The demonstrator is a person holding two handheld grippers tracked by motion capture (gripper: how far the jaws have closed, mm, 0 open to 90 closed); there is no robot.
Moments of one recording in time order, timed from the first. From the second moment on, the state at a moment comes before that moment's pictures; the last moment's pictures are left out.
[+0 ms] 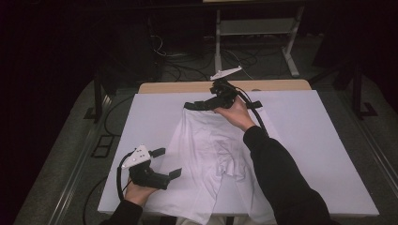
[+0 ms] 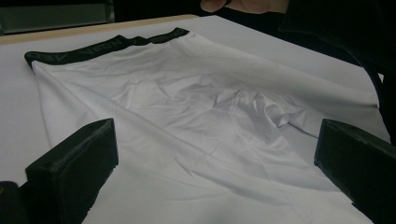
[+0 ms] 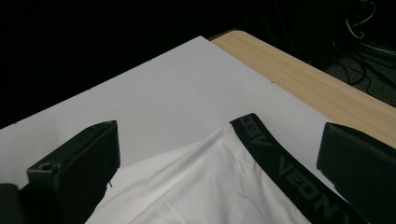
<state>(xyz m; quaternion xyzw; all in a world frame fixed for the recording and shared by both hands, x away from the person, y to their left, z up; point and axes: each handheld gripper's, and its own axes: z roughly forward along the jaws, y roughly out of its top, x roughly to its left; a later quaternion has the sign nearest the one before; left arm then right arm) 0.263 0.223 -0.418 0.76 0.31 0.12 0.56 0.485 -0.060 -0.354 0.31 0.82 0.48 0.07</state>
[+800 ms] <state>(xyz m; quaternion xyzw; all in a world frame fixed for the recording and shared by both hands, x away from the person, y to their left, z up) 0.262 0.224 -0.417 0.76 0.31 0.12 0.56 0.508 -0.026 -0.369 0.30 0.83 0.47 0.07</state>
